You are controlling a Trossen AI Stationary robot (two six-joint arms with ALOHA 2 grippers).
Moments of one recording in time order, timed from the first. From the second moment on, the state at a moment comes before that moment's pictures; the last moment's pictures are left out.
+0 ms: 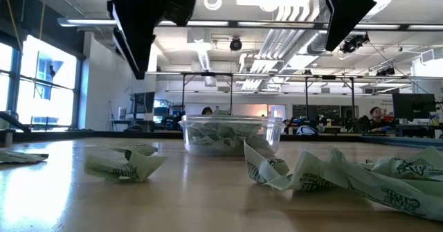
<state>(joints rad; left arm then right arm) -0.23 1.68 1.35 -1.04 -0.05 -0.69 0.37 1.56 1.34 -1.25 0.52 0.67</state>
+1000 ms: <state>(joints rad) -0.28 1.87 1.23 -0.80 -0.08 -0.88 0.36 1.56 1.34 -1.24 0.50 0.65</state>
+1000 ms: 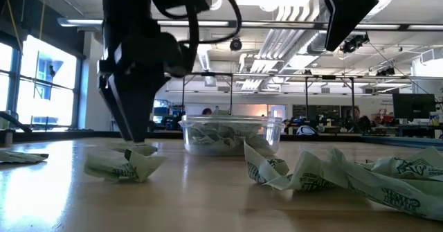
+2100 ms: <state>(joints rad) -0.10 1.93 1.48 -0.69 -0.11 -0.37 0.44 1.56 1.34 -1.45 0.50 0.92</state>
